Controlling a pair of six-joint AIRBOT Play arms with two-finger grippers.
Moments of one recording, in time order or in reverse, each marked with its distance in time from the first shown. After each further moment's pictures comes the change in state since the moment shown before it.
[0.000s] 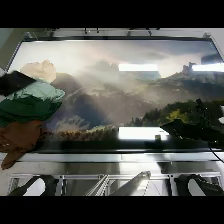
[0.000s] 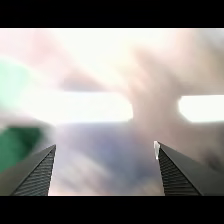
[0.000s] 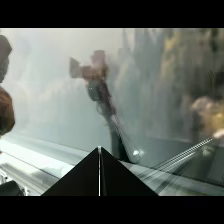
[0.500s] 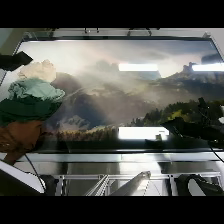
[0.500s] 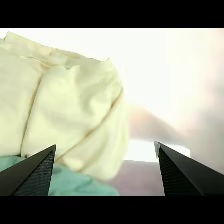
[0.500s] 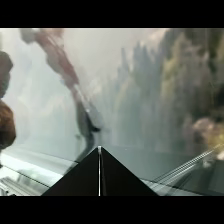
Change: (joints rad) left arm -0.078 -0.871 0.739 0.179 0.277 -0.043; right arm 0.000 0.000 0.000 0.023 -0.038 0.000
